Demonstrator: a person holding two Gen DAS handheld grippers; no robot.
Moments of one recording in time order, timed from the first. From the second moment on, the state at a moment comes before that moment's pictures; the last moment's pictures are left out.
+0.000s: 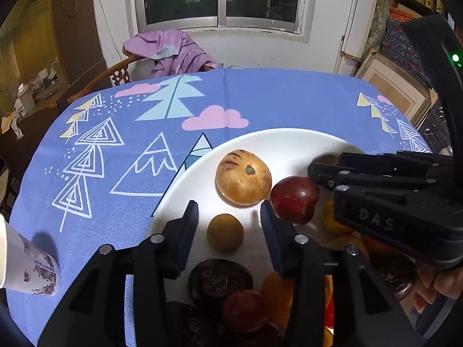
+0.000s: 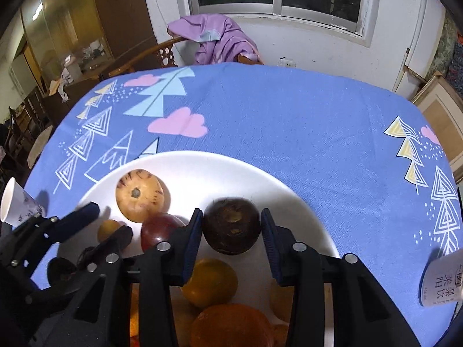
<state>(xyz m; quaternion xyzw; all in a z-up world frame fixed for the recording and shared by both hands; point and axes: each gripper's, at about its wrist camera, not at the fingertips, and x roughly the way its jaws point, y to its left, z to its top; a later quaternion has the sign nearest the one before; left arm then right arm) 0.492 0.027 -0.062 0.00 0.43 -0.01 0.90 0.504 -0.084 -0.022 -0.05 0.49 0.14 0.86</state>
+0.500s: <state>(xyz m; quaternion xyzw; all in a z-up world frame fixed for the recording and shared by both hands) 0.433 0.034 -0.008 -0.01 0.39 0.00 0.92 0.443 -0.099 0.048 -0.03 0.43 0.16 0.89</state>
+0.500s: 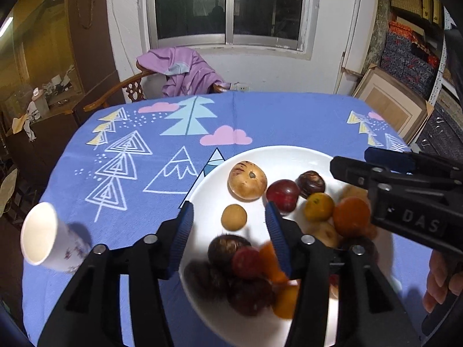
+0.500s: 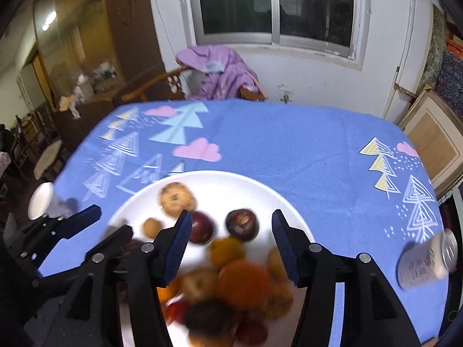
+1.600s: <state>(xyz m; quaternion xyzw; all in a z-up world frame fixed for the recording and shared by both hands) 0.215 -0.001 -0.037 0.04 0.33 0.01 0.94 0.198 -0.170 0.000 0.00 0.34 0.09 0.93</state>
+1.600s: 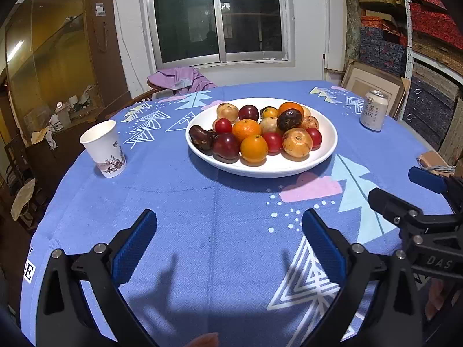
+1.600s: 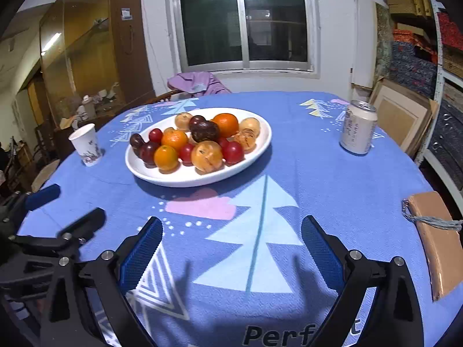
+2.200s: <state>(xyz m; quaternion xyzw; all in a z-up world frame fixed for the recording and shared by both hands) 0.204 0.003 -0.027 0.02 0.31 0.00 0.95 0.202 -0.159 -0.015 -0.02 0.37 0.09 0.92</state>
